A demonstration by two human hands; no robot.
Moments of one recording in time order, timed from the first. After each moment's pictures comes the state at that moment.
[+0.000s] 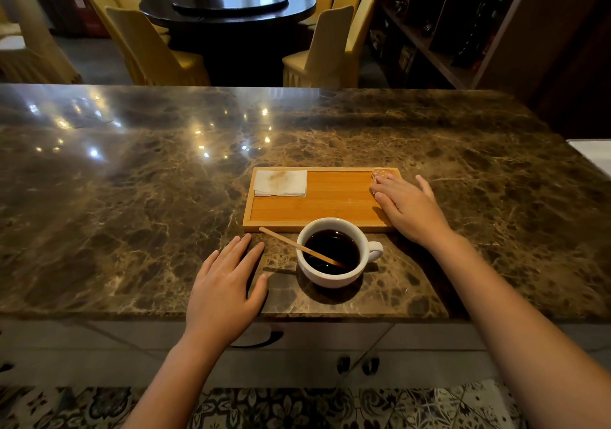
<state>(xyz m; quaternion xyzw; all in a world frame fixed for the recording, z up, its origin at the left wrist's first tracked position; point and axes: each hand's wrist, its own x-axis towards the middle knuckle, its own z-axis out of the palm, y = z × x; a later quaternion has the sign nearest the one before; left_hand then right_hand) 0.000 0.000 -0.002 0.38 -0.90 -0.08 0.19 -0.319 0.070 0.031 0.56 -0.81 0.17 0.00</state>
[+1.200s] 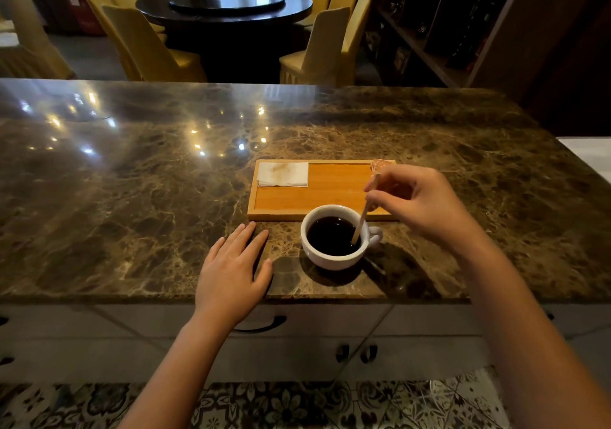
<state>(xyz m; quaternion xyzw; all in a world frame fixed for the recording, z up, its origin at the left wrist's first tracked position) 0.000 0.000 -0.002 0.37 -0.90 -0.09 0.19 -0.234 0.121 0.122 0.54 -0.71 0.43 -0.16</state>
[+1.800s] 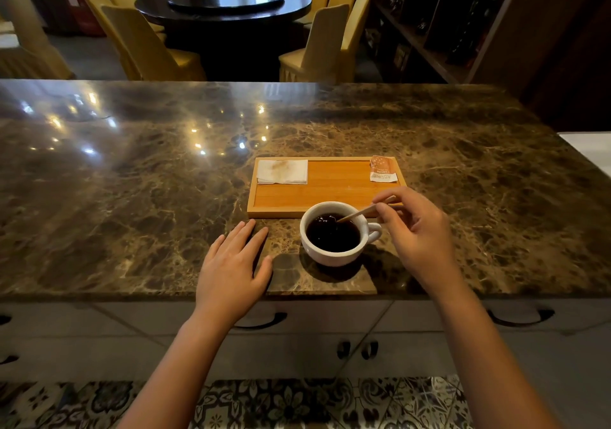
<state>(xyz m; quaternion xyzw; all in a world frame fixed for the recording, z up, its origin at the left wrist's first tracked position) 0.000 0.001 -0.003 0.38 -0.90 -0.09 0.19 -0.210 0.140 0.078 0.50 -0.68 0.53 -0.05</state>
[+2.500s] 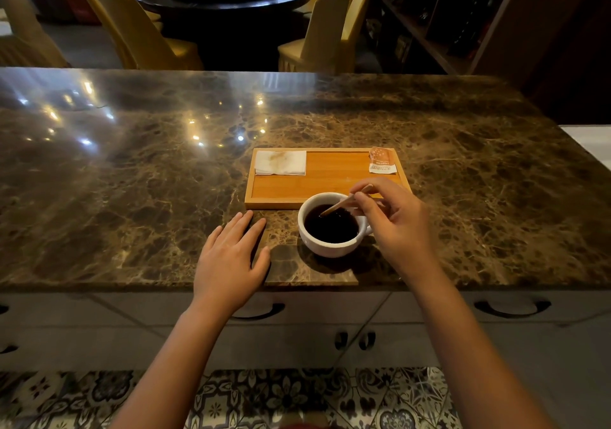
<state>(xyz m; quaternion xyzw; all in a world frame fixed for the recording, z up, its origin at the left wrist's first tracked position) -0.001 0.001 -0.003 0.38 -0.90 -0.08 0.19 -0.195 0.127 0.079 0.51 -0.66 0.55 -0.07</state>
